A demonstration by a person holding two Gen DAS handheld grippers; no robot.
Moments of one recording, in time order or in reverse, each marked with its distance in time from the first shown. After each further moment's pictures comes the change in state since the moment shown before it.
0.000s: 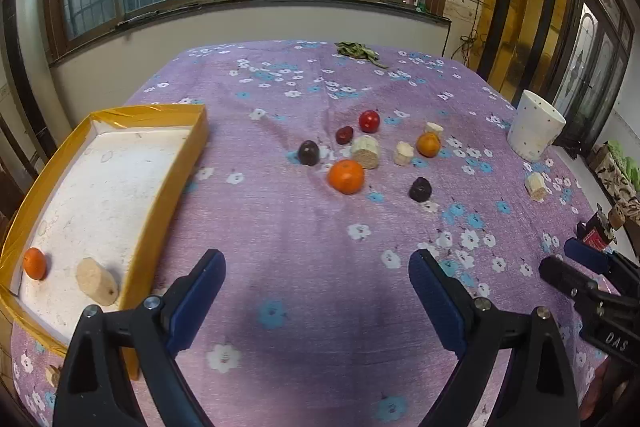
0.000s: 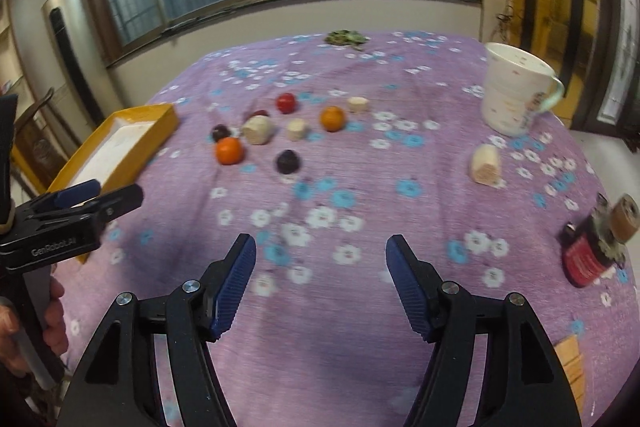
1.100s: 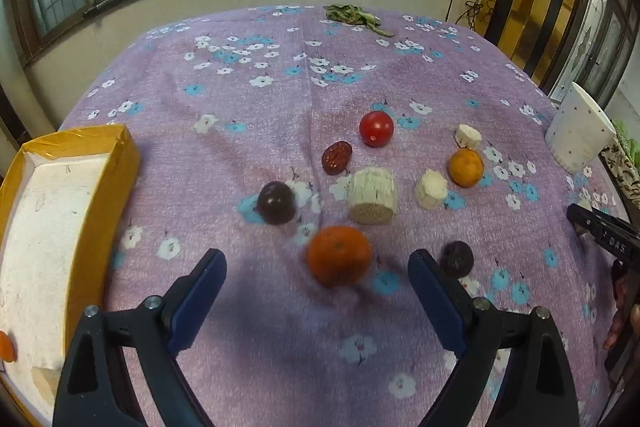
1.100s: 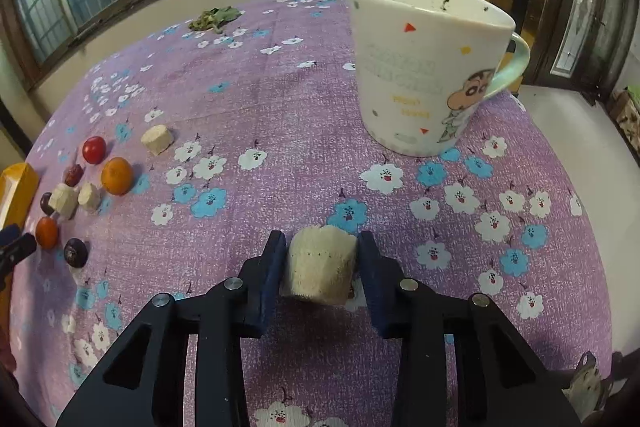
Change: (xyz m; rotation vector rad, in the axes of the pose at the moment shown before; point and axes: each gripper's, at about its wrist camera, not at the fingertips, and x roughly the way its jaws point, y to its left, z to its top) left arm 0.112 -0.018 0.066 0.034 0.144 -0.005; right arm 0.099 -0.139 0.064 0.120 0.115 -0.175
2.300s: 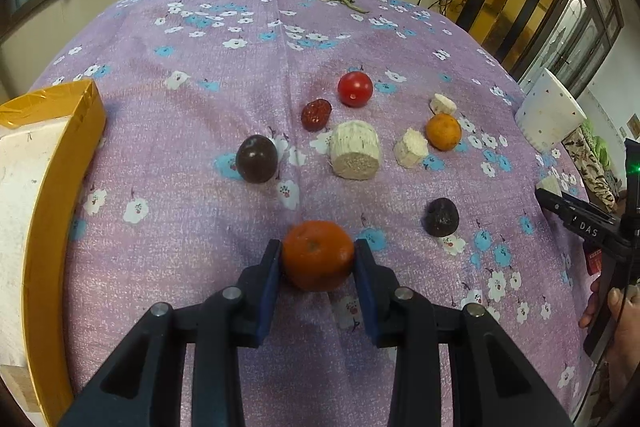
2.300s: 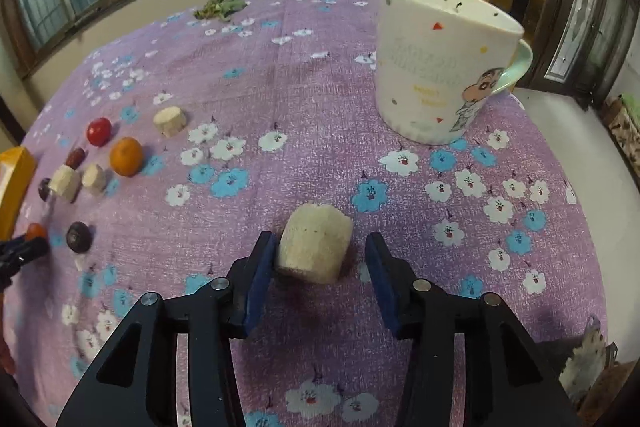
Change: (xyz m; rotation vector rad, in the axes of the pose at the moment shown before) left arm 0.008 0.013 -0.019 -0.007 0.070 -0.169; right arm 0.003 0.023 -0.006 -0.035 0.019 -0.062
